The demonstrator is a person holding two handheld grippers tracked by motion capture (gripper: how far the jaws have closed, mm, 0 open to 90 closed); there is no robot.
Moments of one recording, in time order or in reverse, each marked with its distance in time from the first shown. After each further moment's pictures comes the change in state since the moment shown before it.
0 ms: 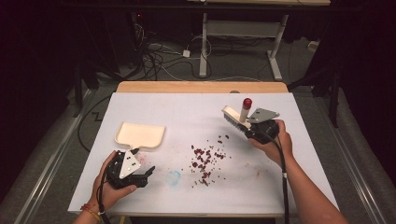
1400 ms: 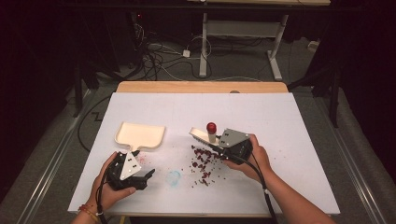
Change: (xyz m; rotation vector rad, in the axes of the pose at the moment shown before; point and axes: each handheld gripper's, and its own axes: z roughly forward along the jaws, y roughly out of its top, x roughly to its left) left arm -0.002 -0.001 -0.001 0.022 -0.029 0.038; right arm 0.089 0.035 -0.017 -0.092 0.185 -0.147
